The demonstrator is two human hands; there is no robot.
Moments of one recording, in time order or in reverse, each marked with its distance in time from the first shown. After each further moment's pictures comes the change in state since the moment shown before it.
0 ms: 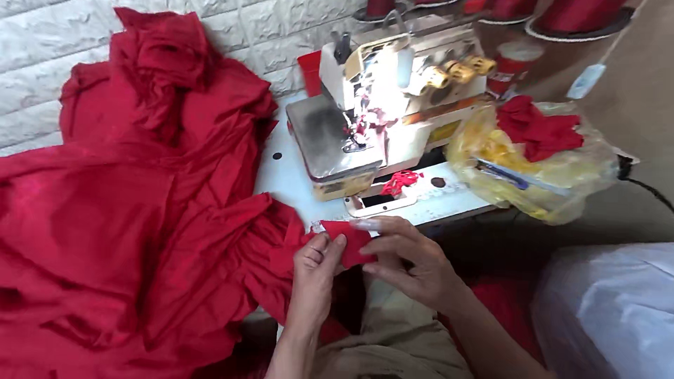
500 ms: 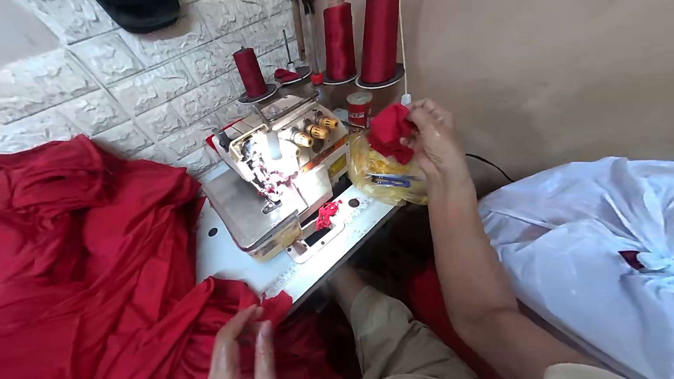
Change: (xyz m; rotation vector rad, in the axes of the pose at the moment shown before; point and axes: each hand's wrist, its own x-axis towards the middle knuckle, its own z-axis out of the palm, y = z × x) left_hand -0.013 0.044 -0.033 0.996 -0.069 0.654; right_hand 0.057 0.062 -0.200 0.067 0.876 0.503
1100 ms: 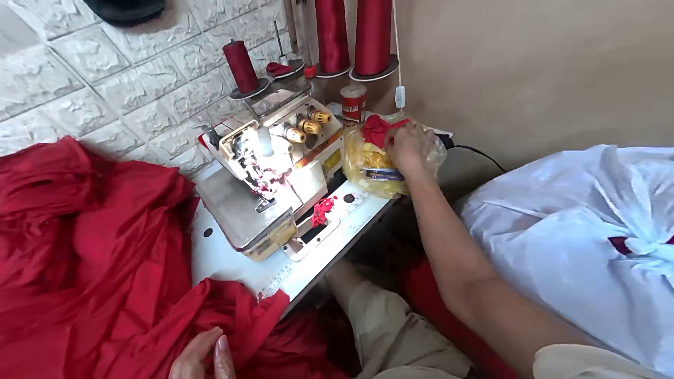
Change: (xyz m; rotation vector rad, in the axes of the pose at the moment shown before) left_hand -0.008 -0.030 -0.024 0.314 0.096 0.090; right_hand 0.022 0.067 -0.015 -1.289 -0.073 0.059
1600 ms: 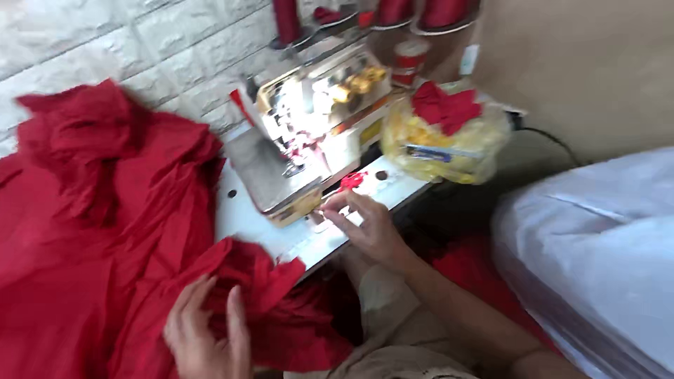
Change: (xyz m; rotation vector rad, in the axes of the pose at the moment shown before) left_hand -0.001 0.000 -0.003 0.092 0.061 -0.125; right_hand -0.198 -0.113 0.016 0.871 -0.099 -0.642
